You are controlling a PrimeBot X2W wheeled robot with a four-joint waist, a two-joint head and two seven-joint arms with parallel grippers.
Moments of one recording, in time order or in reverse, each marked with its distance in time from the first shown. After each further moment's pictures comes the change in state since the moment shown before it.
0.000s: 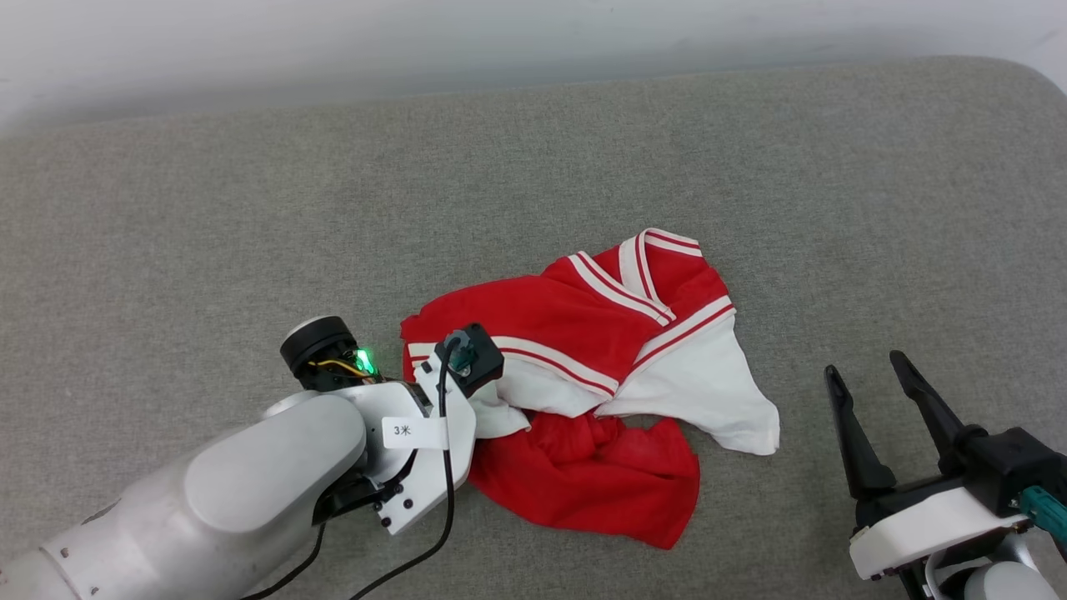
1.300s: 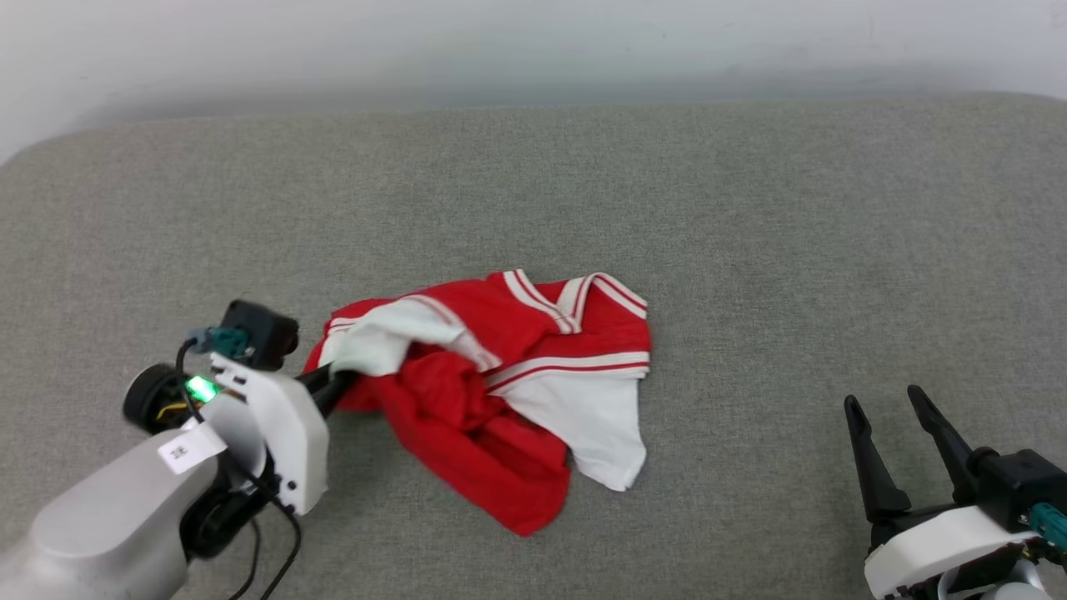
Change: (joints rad) left arm 0.184 0.163 0.192 0.021 -0.273 0.131 -0.492; right arm 0.022 0.003 -0.039 0.091 0.020 0.000 -0.010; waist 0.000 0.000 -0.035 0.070
